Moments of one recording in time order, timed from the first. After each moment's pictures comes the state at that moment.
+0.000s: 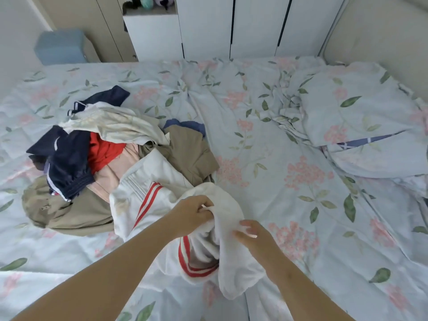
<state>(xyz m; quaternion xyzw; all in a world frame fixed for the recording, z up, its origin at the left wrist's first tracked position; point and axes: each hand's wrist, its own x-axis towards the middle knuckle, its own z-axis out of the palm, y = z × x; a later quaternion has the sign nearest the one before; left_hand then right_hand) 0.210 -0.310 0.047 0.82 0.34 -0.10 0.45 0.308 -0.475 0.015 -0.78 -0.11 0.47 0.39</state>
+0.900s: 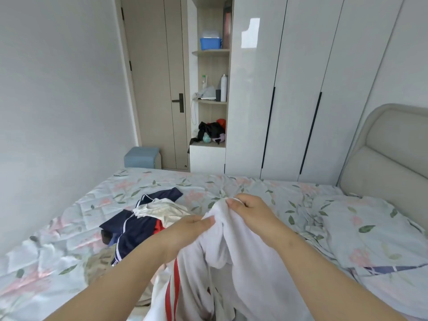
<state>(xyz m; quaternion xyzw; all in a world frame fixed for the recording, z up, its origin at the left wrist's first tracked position) 0.105 -0.284 0.262 0.67 0.34 0.14 0.64 0.266 -0.371 0.283 -0.67 -0.48 0.27 0.50</state>
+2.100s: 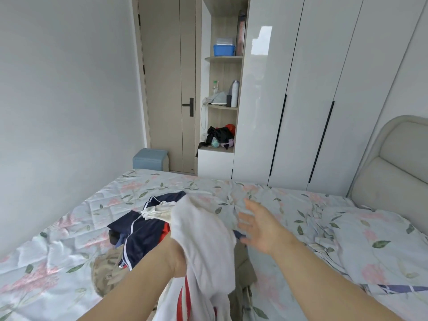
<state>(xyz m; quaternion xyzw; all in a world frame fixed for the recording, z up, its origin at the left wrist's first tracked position) 0.085 -0.276 0.257 0.25 0.46 0.22 0.82 0.259 -0.335 0.270 -0.56 -0.14 0.55 0.61</state>
